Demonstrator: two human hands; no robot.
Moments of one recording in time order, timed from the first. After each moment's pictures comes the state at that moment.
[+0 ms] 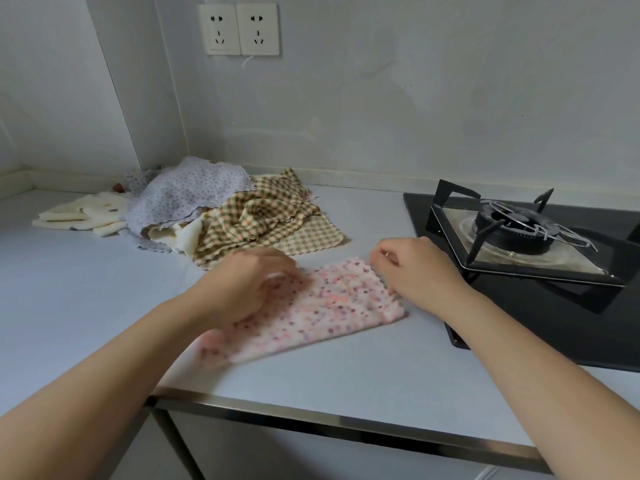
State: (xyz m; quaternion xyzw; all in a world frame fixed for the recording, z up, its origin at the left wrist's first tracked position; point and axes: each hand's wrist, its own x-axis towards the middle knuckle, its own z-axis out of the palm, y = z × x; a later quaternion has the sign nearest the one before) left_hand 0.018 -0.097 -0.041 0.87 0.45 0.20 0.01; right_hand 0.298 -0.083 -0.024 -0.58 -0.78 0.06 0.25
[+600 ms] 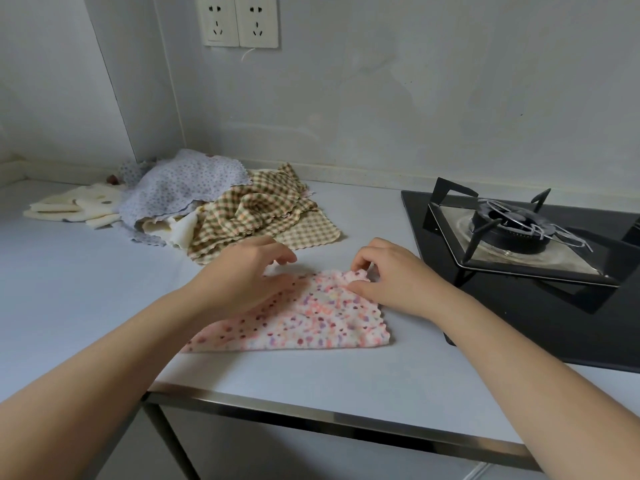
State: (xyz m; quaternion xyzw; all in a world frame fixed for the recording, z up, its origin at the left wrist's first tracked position) left_hand 0.032 -0.104 -0.033 0.84 0.50 0.22 0.01; right_hand 0.290 -0.080 -0.033 -0.50 -0.84 0.11 0.18
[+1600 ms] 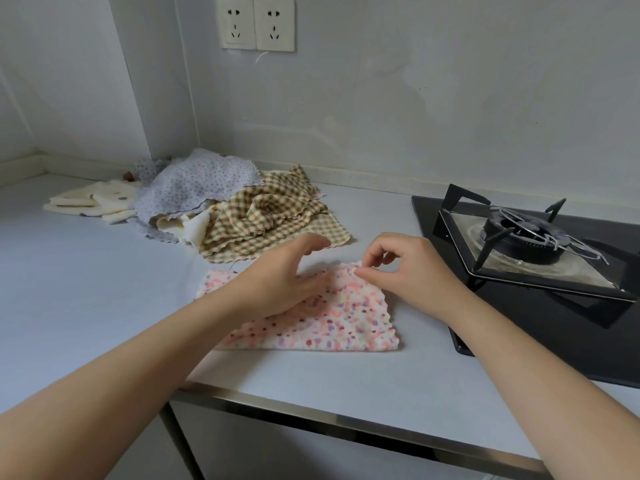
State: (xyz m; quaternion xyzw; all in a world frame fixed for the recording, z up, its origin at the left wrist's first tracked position) left_hand 0.064 -0.109 -0.030 0.81 0.49 0.28 0.14; right_hand 0.291 -0.088 -0.021 -0.39 -0.82 0.19 0.36
